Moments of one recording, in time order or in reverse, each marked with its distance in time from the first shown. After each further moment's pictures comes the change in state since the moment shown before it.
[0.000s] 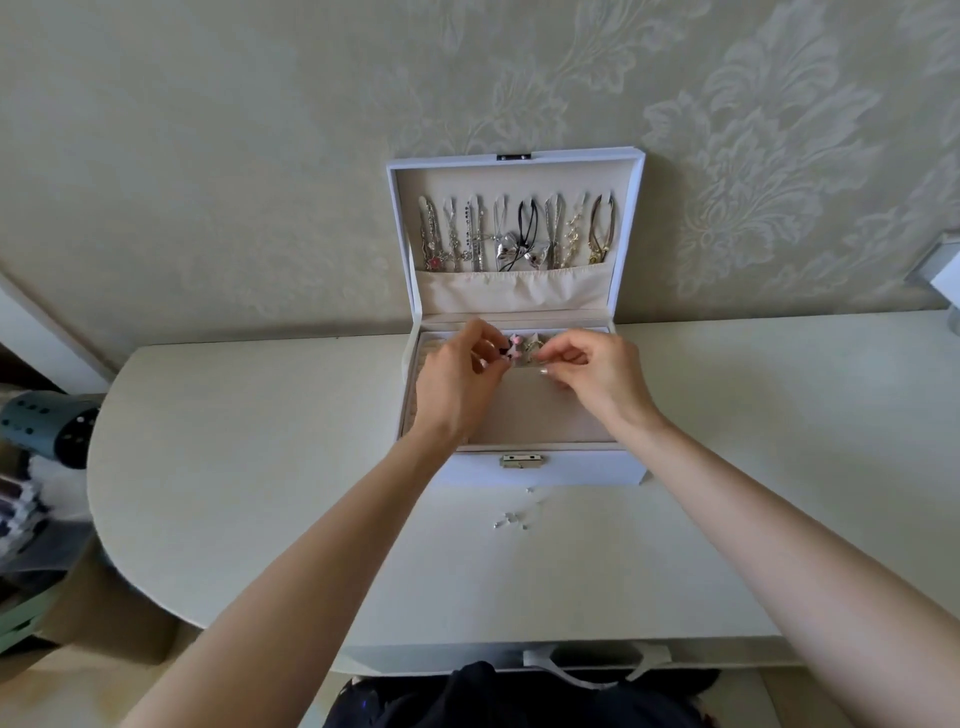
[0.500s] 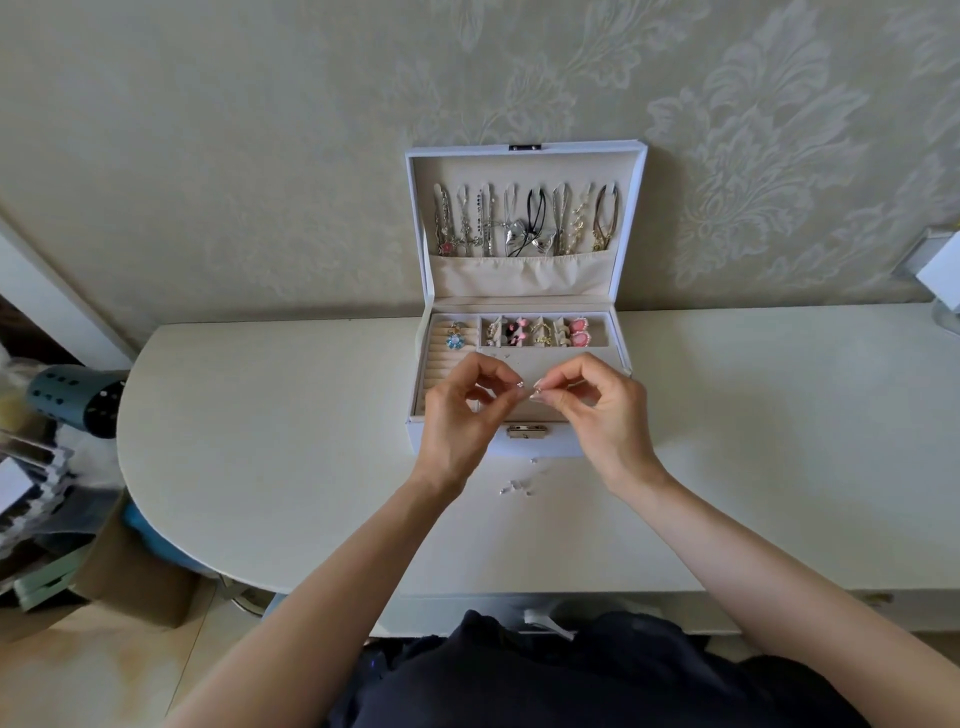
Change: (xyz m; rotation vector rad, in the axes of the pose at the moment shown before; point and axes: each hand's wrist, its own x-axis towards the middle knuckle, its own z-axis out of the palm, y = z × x) left_hand -0.072 0.005 -0.010 -0.525 0.010 0.026; right_hand -0.078 -0.019 0.004 0.225 0.059 -0.156
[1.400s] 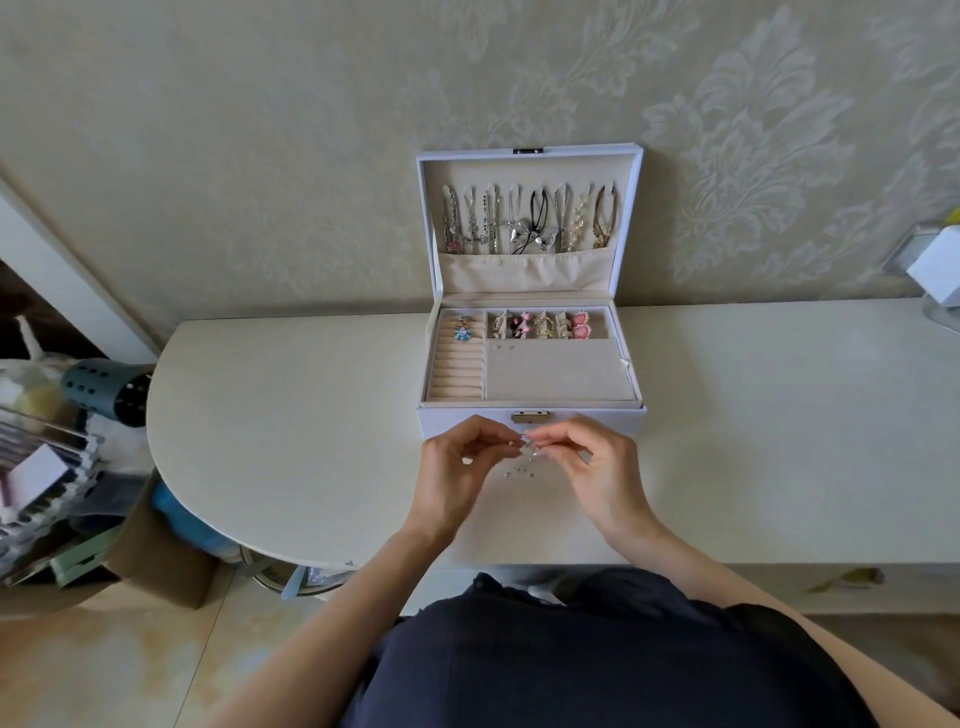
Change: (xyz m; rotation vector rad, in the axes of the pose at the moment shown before) left_hand -0.056 -0.019 -0.013 0.008 -0.062 -0.120; right_hand -0.056 0.019 0.002 -0.092 -0.087 -0.063
